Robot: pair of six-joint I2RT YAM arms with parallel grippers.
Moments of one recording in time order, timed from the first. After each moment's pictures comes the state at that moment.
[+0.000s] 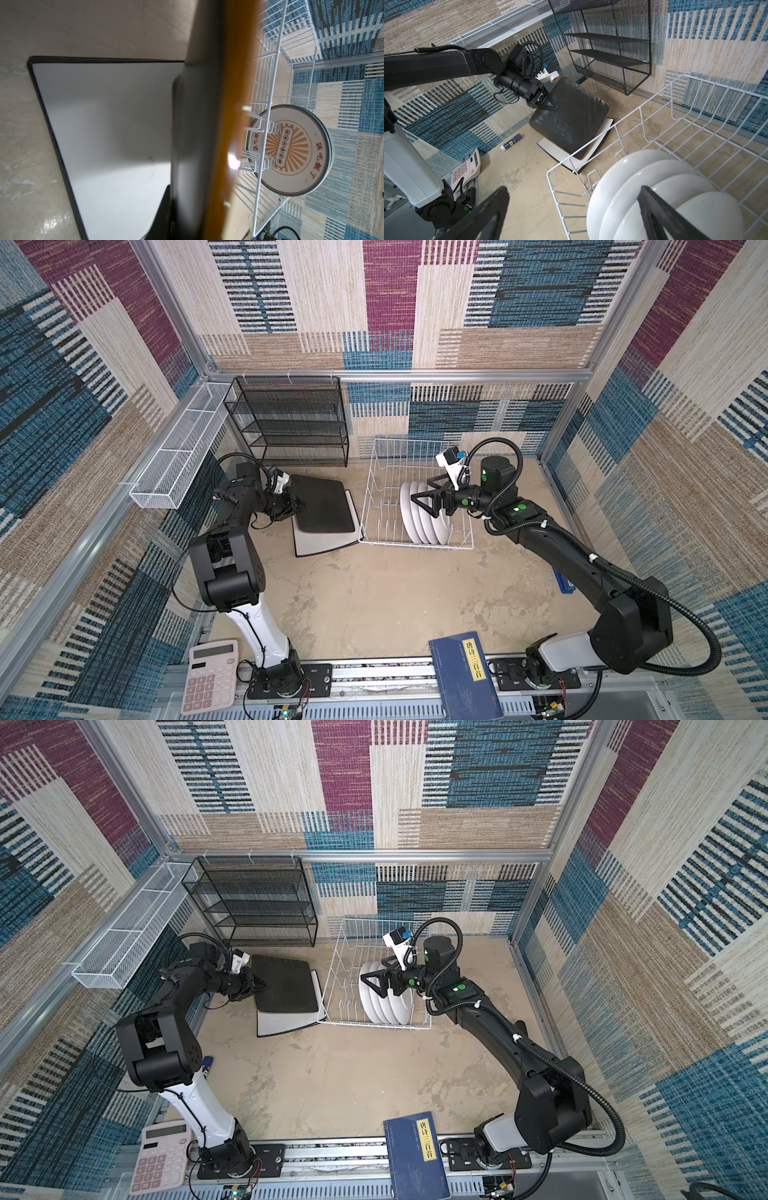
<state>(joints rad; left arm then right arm) 0.27 1.91 1.55 -0.86 0.73 -0.09 0.42 1.43 1.19 -0.08 -0.65 0.13</state>
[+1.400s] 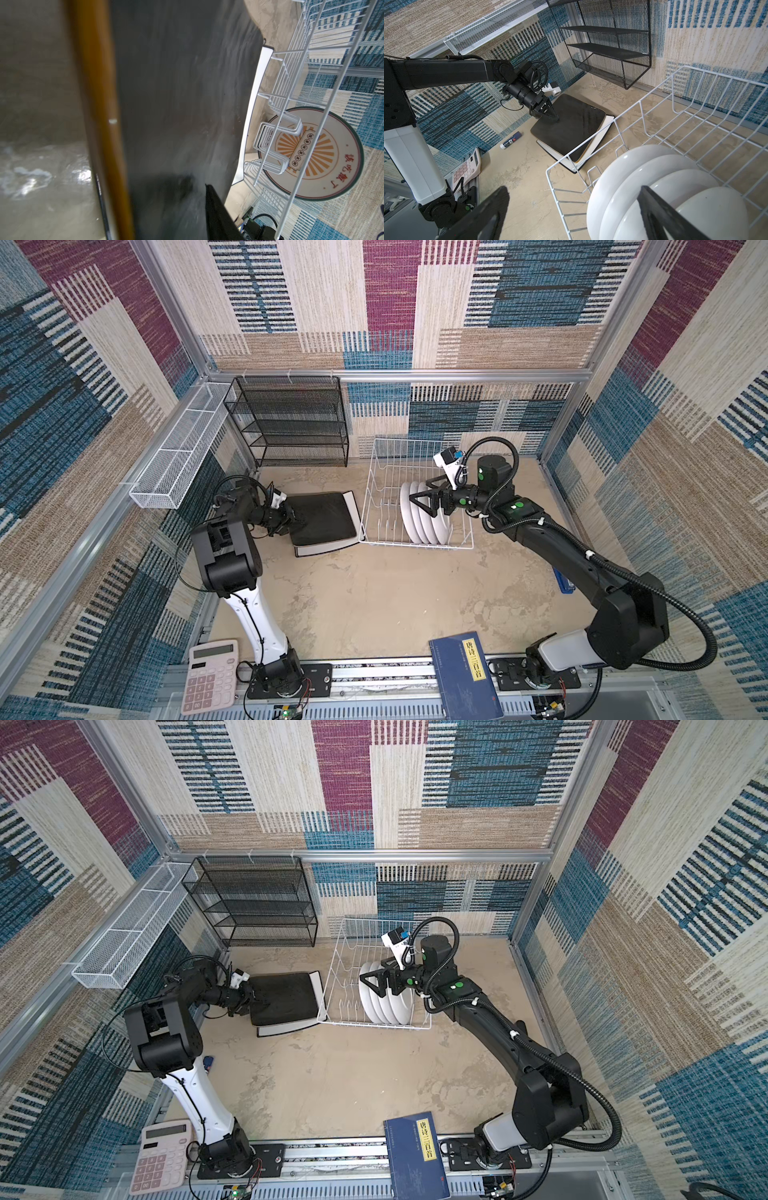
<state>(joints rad) 0.33 2.06 1.55 -0.95 0.74 -0.06 0.42 1.46 1.22 -0.11 -0.64 0.14</state>
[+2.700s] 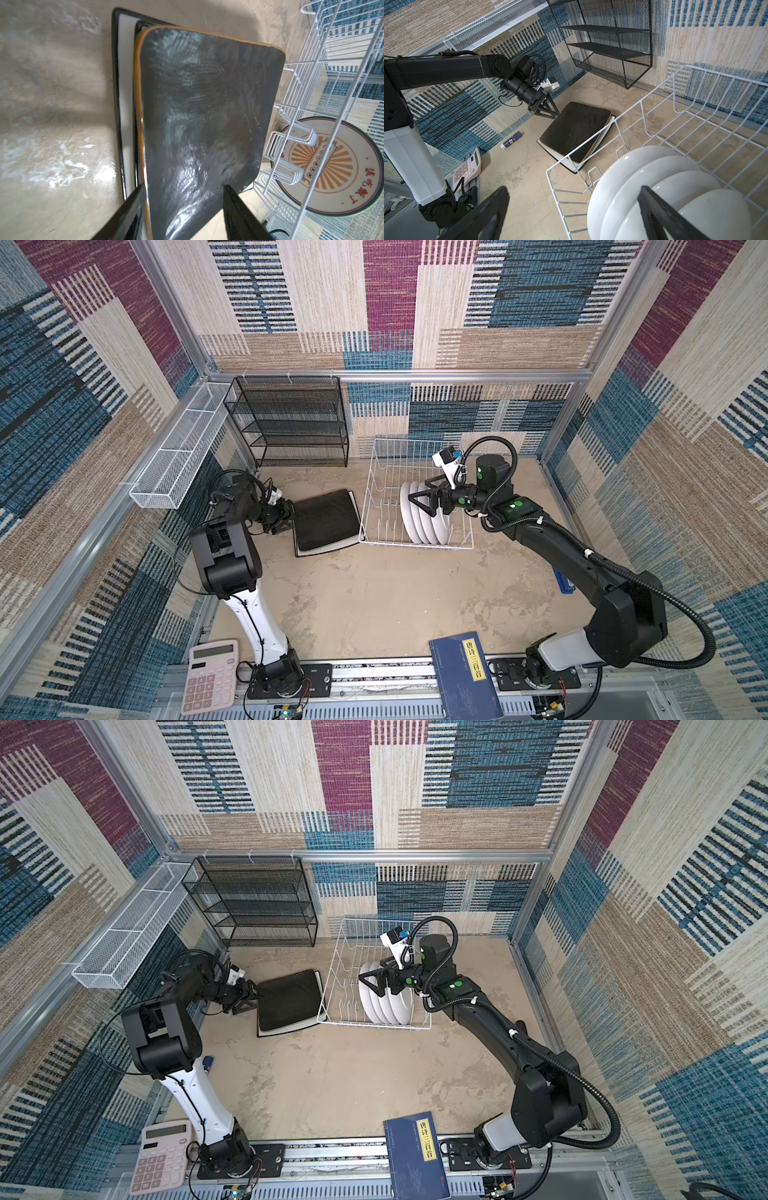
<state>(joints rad) 0.33 2.04 1.59 -0.95 0.65 -0.07 0.43 1.47 1.23 -0.12 -0.64 0.14</state>
